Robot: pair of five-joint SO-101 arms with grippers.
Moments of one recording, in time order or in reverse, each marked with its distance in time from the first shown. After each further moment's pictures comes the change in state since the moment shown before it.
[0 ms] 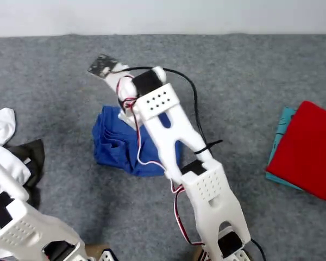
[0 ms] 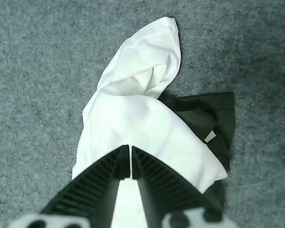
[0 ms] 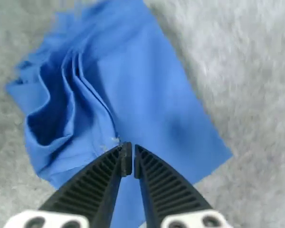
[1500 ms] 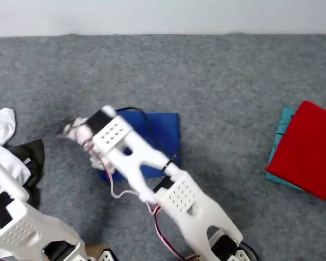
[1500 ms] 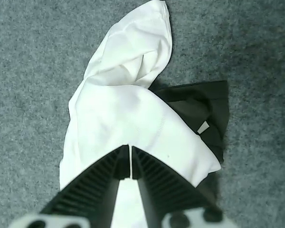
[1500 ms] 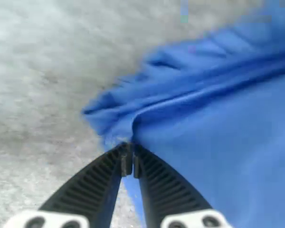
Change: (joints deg) left arm 0.0 0.0 3.9 0.0 0.0; right arm -17.8 7.5 4.7 0.0 1.4
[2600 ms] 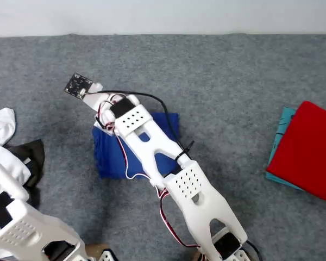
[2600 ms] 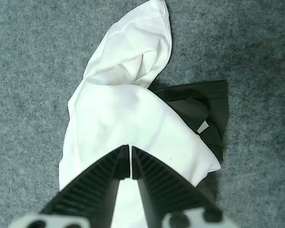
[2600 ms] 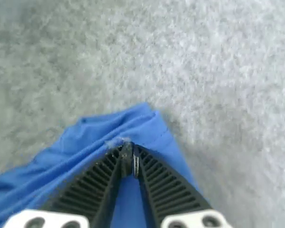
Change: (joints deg) left arm 0.0 0.0 0.2 0.0 0.0; right arm 11.2 7.7 -5.5 -31.3 0.0
